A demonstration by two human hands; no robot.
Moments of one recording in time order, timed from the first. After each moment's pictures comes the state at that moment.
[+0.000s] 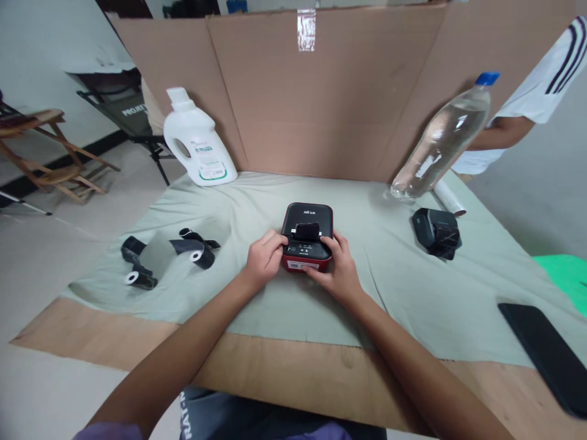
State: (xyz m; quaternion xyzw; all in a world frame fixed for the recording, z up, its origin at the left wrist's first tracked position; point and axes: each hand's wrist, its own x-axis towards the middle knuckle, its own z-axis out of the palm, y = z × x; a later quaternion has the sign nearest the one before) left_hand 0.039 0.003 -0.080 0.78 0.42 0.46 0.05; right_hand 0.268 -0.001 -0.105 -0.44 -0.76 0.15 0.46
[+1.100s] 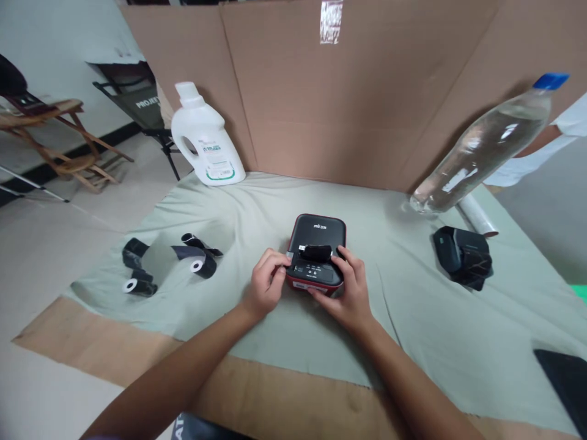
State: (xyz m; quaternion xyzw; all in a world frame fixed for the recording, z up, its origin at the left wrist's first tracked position) left_hand 0.050 -0.007 -0.088 0.69 0.38 0.59 0.15; right_hand 0.268 0.006 -0.100 -0.39 -0.79 0.07 0.47
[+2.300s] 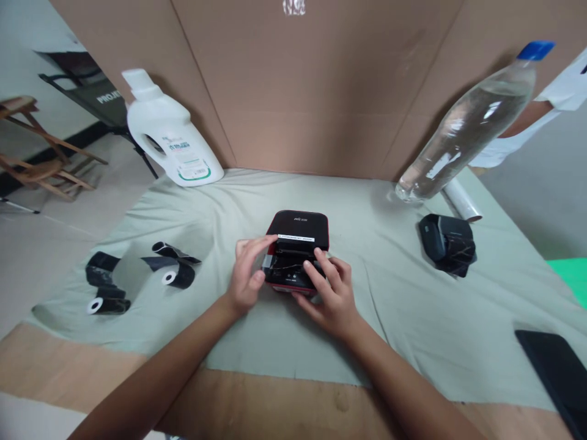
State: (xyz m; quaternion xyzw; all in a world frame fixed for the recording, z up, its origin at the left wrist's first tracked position) left_hand 0.042 0.012 -0.074 0.76 0.40 0.50 0.13; right_hand 0.274 0.000 -0.100 -0.37 -0.82 -0.02 0.44
